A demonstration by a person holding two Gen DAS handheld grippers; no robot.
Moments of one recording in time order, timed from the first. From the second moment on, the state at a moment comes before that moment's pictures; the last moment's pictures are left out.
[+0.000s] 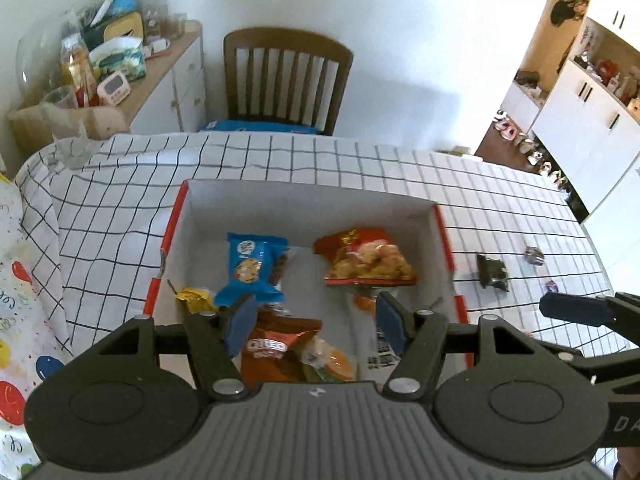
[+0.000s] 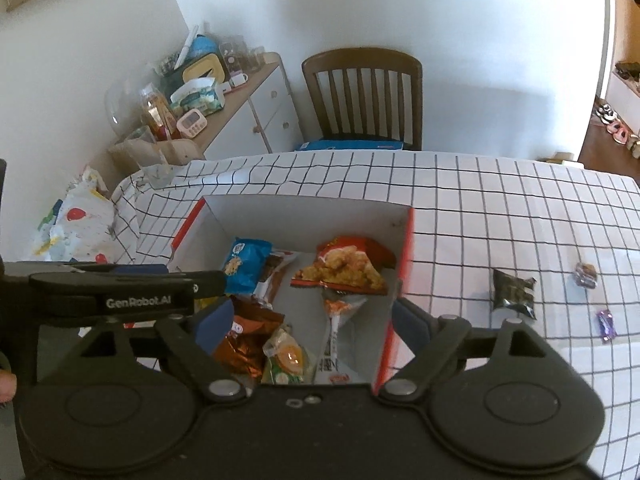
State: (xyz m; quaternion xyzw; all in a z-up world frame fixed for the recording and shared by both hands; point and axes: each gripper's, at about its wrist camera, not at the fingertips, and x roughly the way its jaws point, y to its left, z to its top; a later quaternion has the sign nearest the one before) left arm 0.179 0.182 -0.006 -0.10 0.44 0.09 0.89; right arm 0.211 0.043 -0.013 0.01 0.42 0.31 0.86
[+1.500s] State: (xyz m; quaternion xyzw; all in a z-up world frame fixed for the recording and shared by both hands) left arm 0.270 -0.030 -0.058 -0.14 0.46 0.09 0.87; right arm 0.249 -0.239 -0.058 0.03 0.41 0.24 0.88
